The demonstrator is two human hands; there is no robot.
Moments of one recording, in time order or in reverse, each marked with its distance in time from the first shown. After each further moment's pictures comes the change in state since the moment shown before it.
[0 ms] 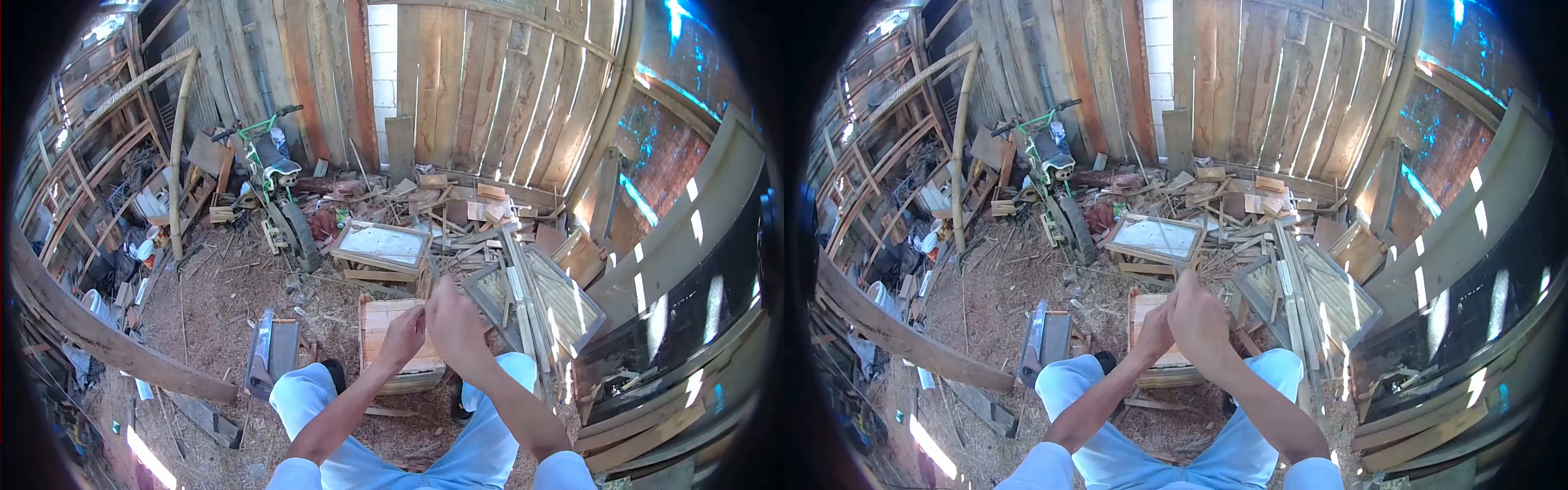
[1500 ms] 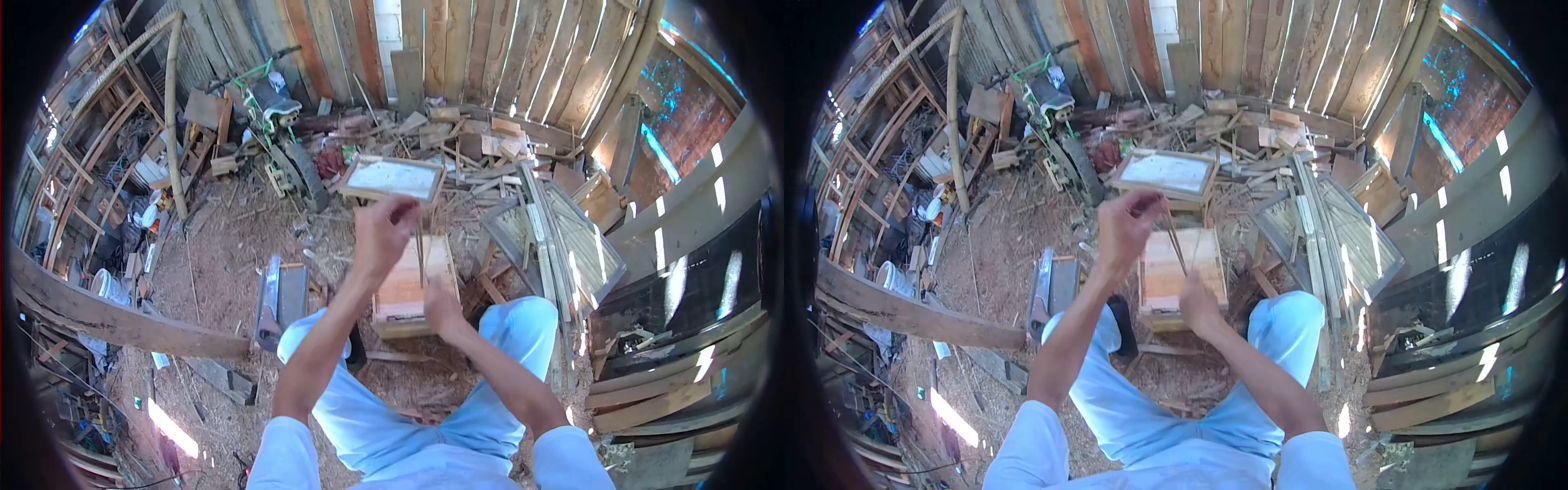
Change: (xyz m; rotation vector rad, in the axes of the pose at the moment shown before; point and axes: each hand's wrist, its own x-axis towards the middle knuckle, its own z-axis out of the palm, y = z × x) left_hand 0.060 0.068 -0.091 0.054 0.167 -0.083; right_hand -0.063 0.093 0.136 -0.038 -0.407 0.270
